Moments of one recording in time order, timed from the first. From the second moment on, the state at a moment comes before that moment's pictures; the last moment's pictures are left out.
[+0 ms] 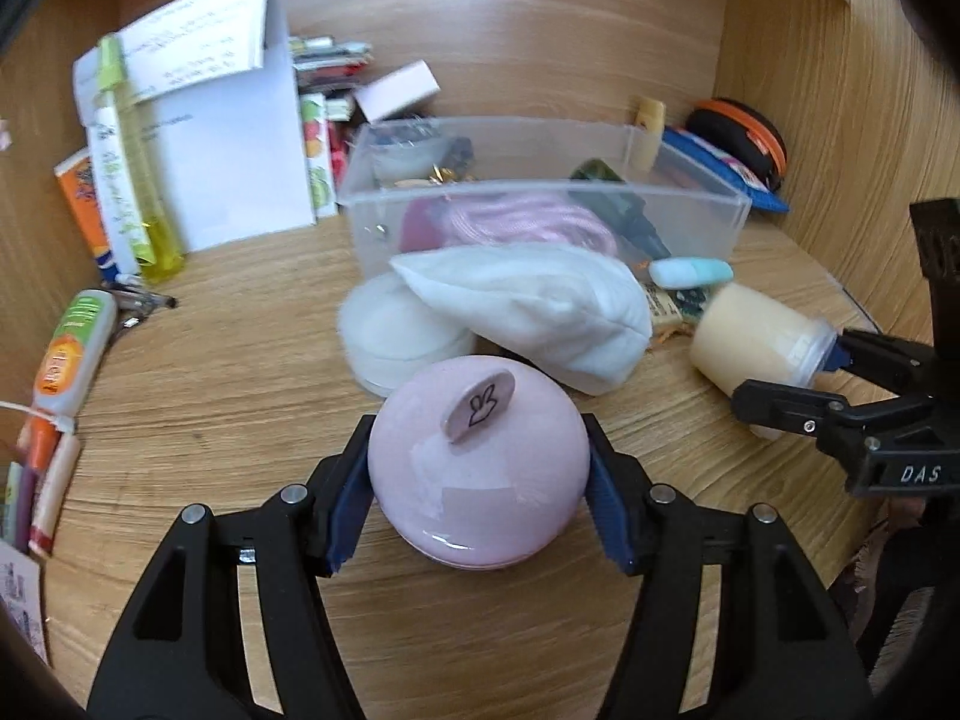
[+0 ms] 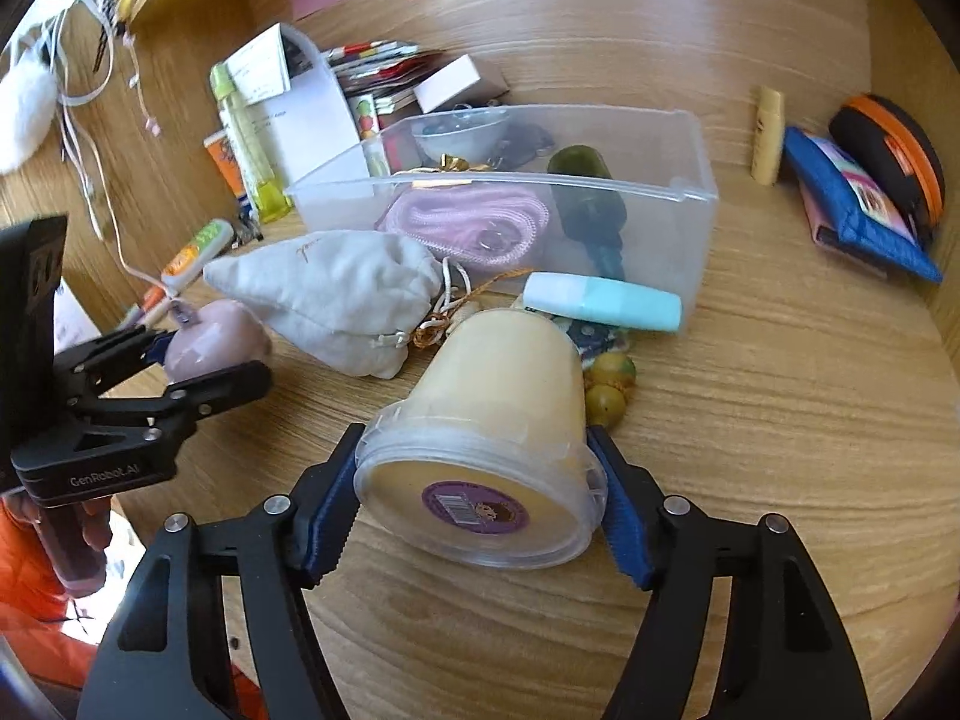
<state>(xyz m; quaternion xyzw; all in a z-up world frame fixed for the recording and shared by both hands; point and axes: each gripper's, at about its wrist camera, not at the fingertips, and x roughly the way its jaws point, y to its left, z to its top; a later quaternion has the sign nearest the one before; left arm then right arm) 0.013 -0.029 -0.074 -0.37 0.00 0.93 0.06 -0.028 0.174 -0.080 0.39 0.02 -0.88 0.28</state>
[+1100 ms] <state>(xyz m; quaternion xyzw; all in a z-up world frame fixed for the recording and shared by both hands) -0.051 -0.049 0.015 -0.26 -0.02 0.96 0.11 -0.065 0.172 0.018 0.28 0.03 -0.93 0.25</state>
